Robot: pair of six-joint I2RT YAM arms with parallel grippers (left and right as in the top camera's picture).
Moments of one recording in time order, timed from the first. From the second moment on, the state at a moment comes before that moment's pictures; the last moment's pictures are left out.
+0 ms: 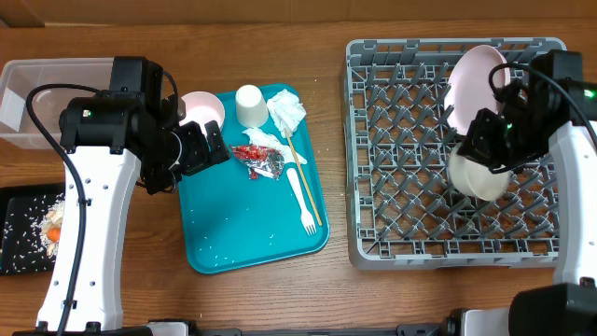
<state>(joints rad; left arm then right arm) -0.04 1.51 1.59 -1.44 0.26 -0.42 -0.18 1.58 1.60 -1.43 -0.41 0.21</state>
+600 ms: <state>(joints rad) -0.04 1.51 1.59 -1.47 0.26 -0.42 -0.19 1.58 1.27 -1.09 -0.98 -0.03</state>
